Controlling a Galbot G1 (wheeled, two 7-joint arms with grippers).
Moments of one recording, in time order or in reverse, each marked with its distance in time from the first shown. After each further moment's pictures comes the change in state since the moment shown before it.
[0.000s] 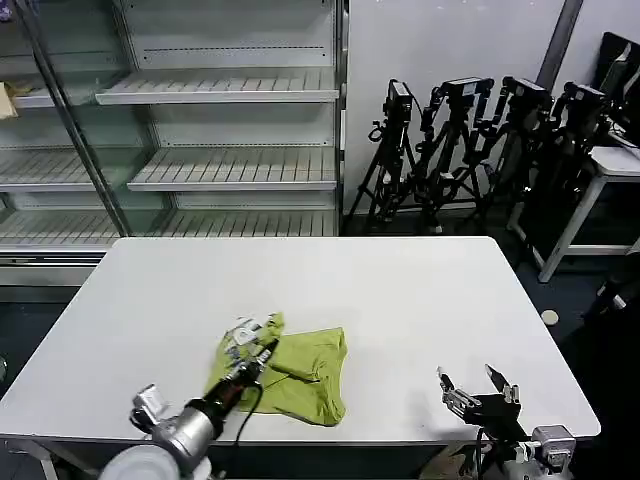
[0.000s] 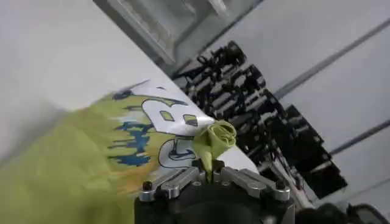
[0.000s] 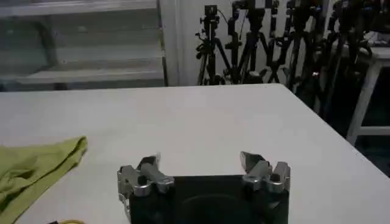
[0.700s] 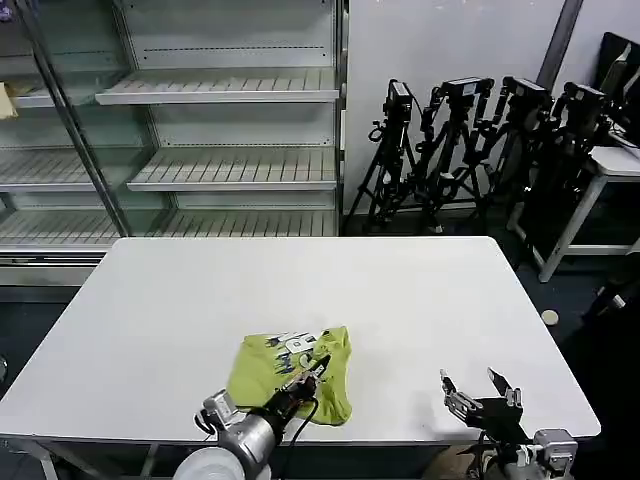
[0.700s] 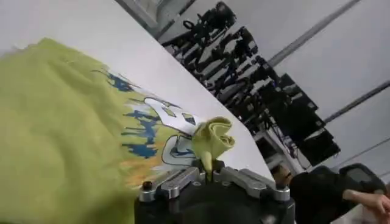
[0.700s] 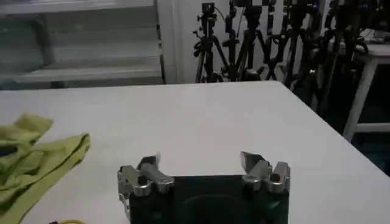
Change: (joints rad) left arm -0.110 -0.095 0.222 0.114 0.162 -0.015 -0.017; right arm -0.020 0.004 0.008 0.011 -0.002 0.001 0.003
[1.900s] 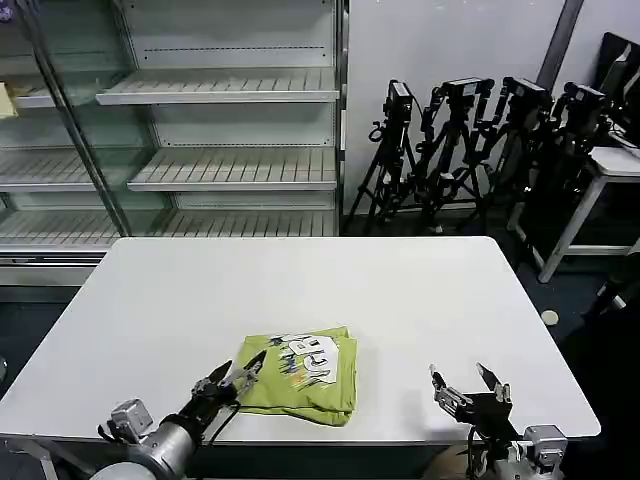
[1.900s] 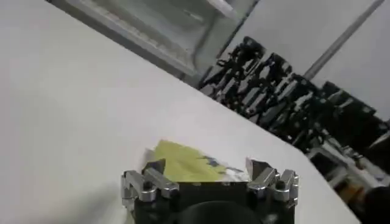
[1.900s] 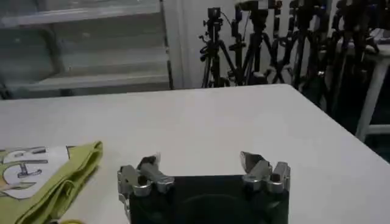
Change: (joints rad) left arm 0.240 0.142 -0.358 -0.139 0.084 0.050 0.037; right arm 0.040 0.023 -0.041 0.002 -0.011 -0.005 -0.001
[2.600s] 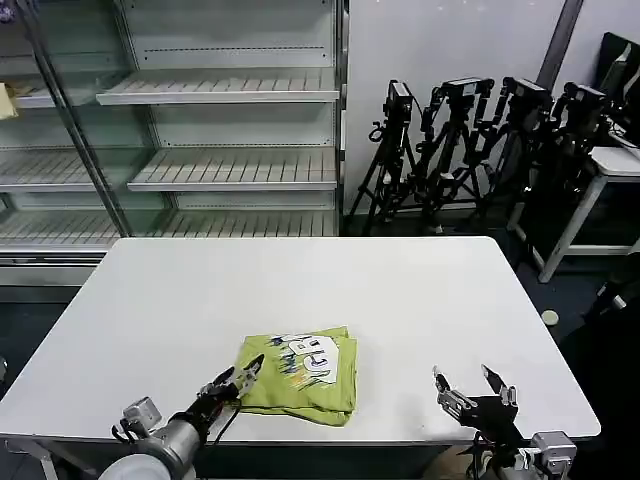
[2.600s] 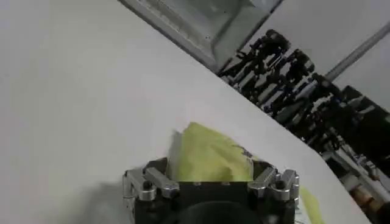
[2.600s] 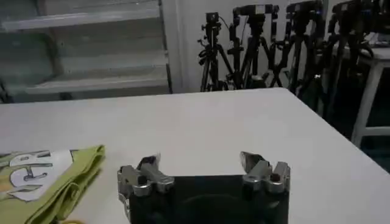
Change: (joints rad) left arm -0.074 -0.062 0.034 0.134 -0.070 0.012 0.017; right arm -0.047 0.015 0.026 0.043 -0.012 0.002 -0.001
